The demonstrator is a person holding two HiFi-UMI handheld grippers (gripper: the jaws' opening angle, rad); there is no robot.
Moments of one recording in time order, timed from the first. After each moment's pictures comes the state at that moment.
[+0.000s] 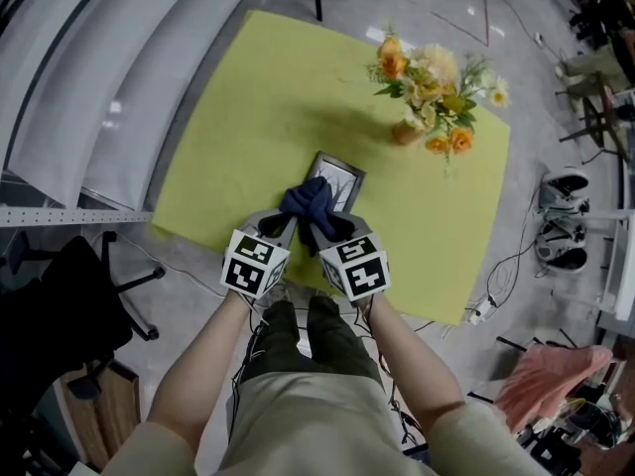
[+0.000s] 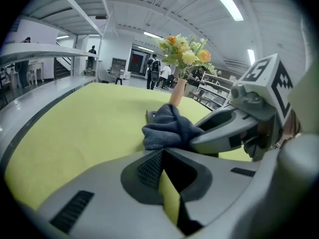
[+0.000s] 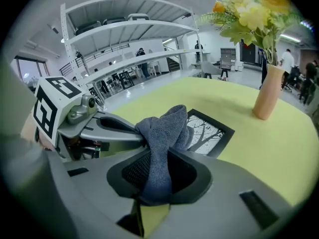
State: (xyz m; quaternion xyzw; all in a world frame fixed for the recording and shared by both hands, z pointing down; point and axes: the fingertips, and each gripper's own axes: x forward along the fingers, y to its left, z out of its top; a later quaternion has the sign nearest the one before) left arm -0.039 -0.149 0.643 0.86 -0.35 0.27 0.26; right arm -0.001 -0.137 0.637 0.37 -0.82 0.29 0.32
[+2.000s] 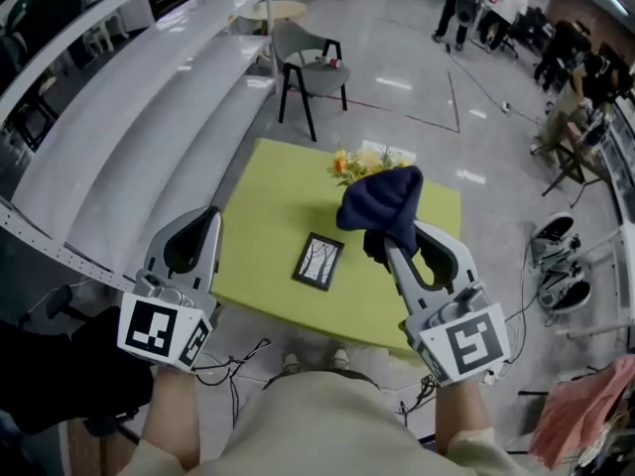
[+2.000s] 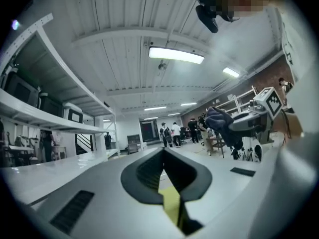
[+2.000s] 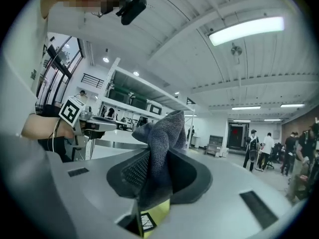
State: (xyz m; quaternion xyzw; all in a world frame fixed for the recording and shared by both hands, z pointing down) left arm -0.111 -0.103 0.159 0.87 -0.49 0.05 -0.09; right arm 0.100 -0.064 0.169 0.48 -0.87 -0.08 0.06
